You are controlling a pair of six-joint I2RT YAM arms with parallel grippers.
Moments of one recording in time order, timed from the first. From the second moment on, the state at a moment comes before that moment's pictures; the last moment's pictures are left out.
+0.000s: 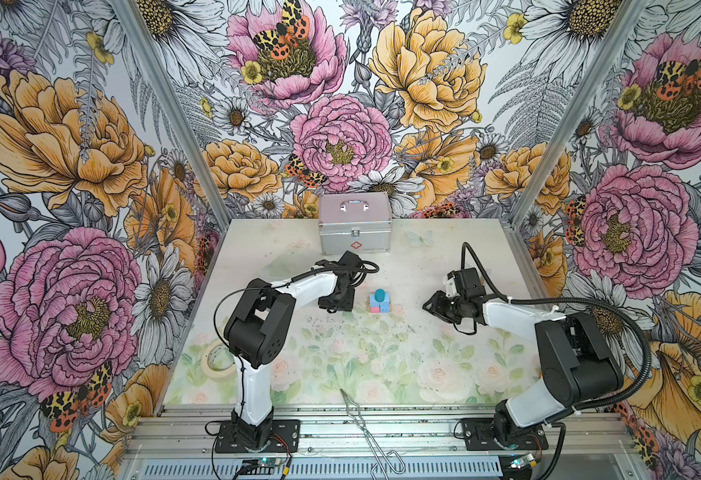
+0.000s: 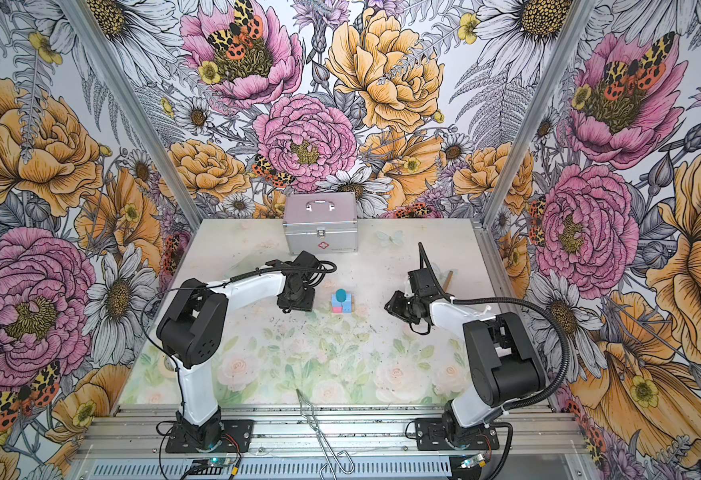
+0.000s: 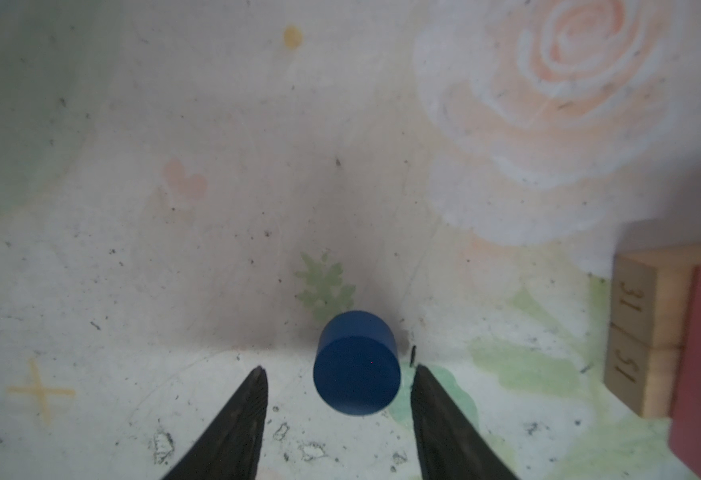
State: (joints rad) left arm -0.55 1.94 1.35 -0.76 -0.18 -0.42; right arm 0.22 1.57 0.76 -0.20 -0.37 0.62
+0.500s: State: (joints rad) left arm -0.55 1.94 1.36 -0.76 -0.16 -0.42; right arm 0.22 1.57 0.76 -0.20 -0.37 0.62
